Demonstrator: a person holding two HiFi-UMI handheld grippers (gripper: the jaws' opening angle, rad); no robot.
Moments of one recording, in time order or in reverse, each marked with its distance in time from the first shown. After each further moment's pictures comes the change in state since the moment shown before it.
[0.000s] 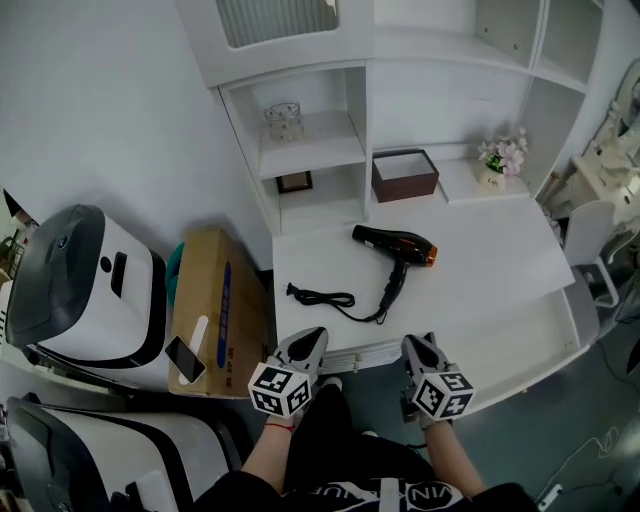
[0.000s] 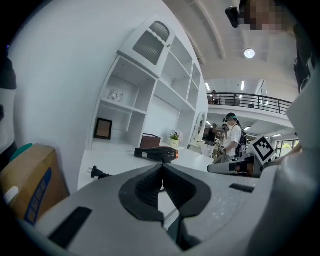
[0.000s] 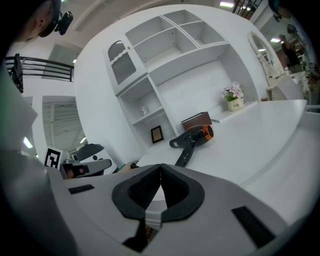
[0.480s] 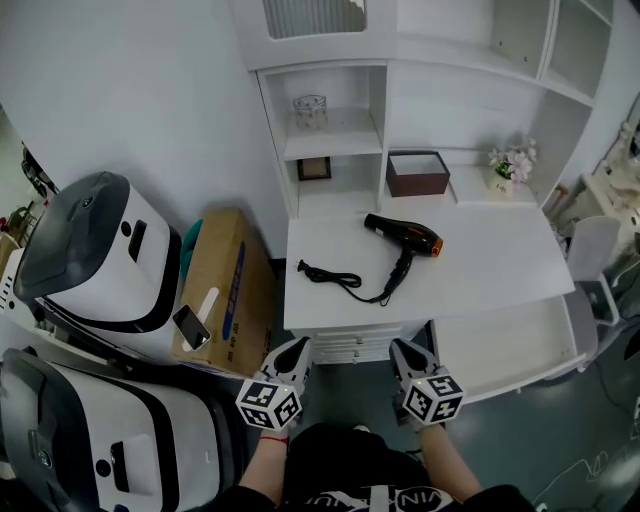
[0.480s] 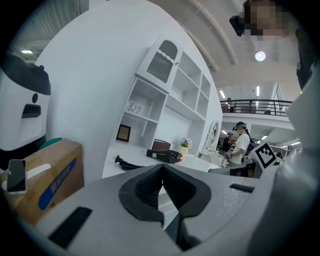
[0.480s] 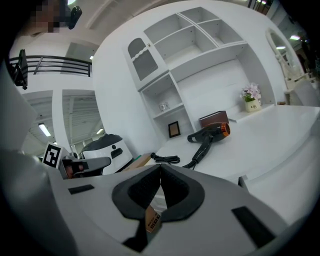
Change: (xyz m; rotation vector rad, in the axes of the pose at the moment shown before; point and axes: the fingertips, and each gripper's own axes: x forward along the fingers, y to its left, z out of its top) left arm -0.097 -0.026 -0.024 -0.080 -0.106 0.179; right arm -0.039 0.052 -0.030 -0.116 0.043 0.149
